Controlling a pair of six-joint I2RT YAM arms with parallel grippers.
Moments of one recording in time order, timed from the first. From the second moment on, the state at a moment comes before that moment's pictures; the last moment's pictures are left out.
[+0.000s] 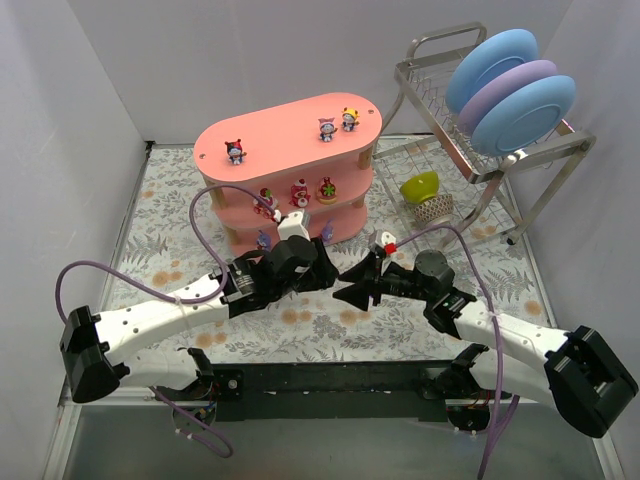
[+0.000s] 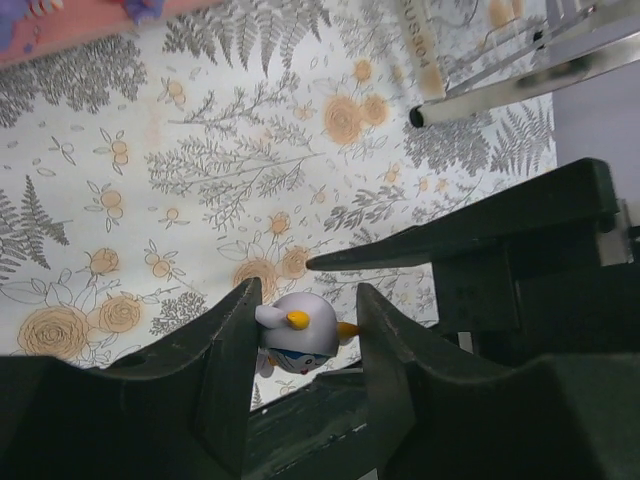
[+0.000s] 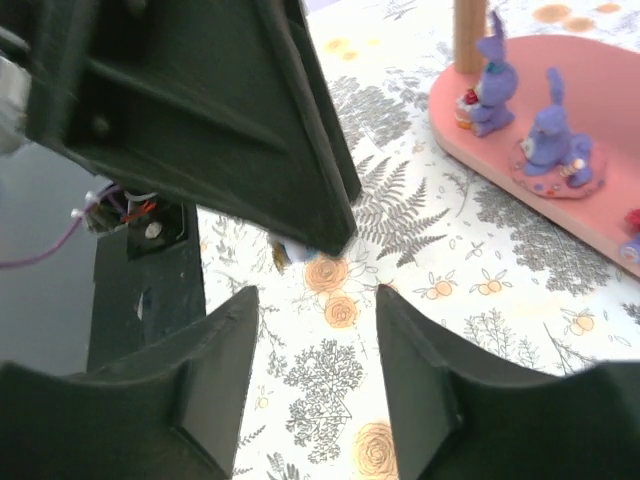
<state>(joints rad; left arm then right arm) -1.06 1.19 0.98 -0.43 -0.33 -0.96 0.73 1.06 0.35 0.63 -0.66 0.24</state>
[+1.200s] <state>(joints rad) -0.85 1.41 1.84 -0.56 -0.74 -0.59 0.73 0.82 0.35 0.22 -0.16 0.13</state>
